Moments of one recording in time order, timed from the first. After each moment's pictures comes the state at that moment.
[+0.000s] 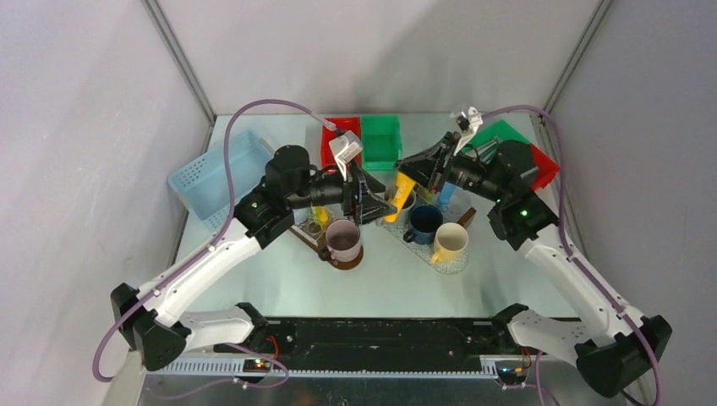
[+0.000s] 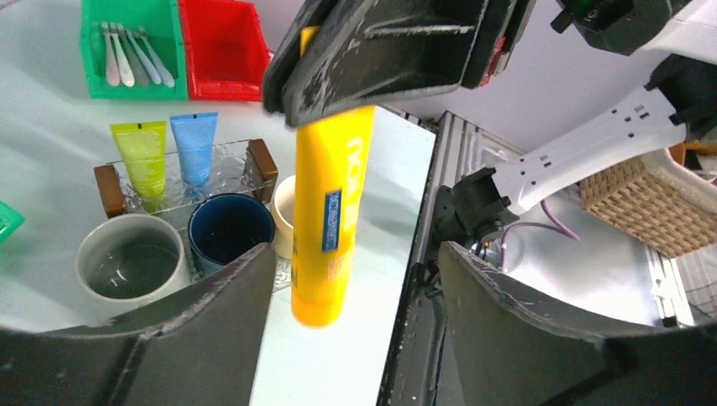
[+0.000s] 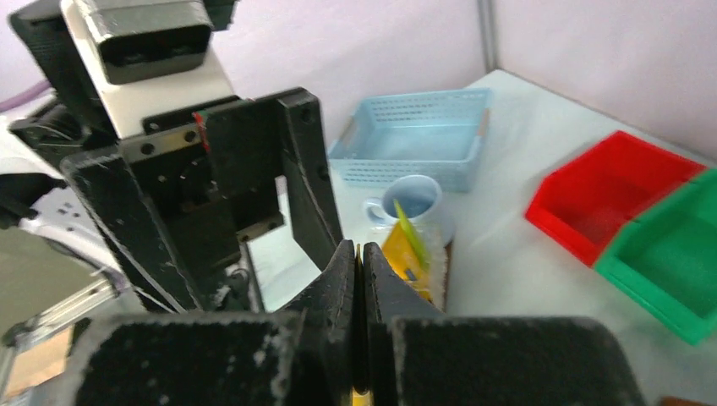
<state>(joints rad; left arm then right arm) -0.74 1.16 1.14 -0.12 0.62 -0.27 0.52 1.08 1.07 0.12 -0.62 0.41</state>
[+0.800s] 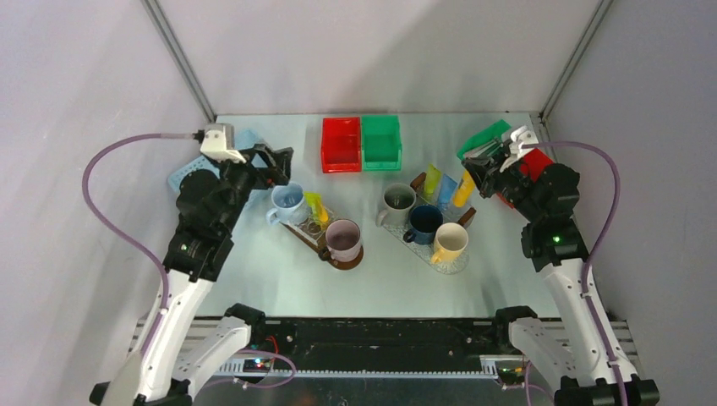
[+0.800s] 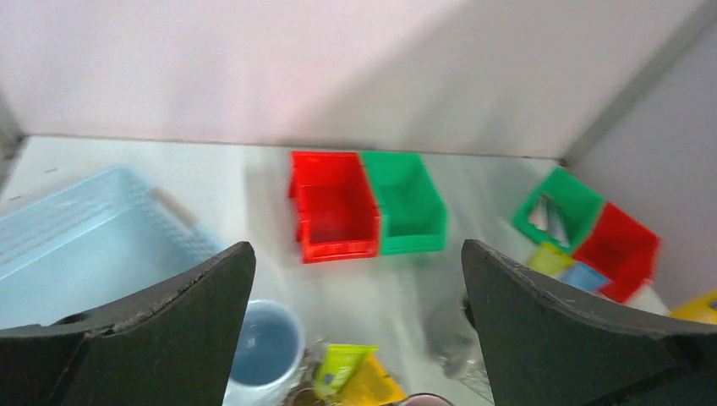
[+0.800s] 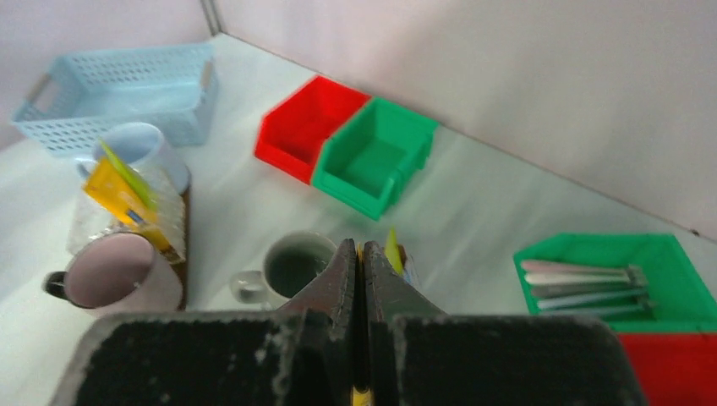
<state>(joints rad) -0.32 0.80 1.03 -0.21 -0.02 -0.27 0.13 0.84 0.89 -0.06 -0.50 0.00</state>
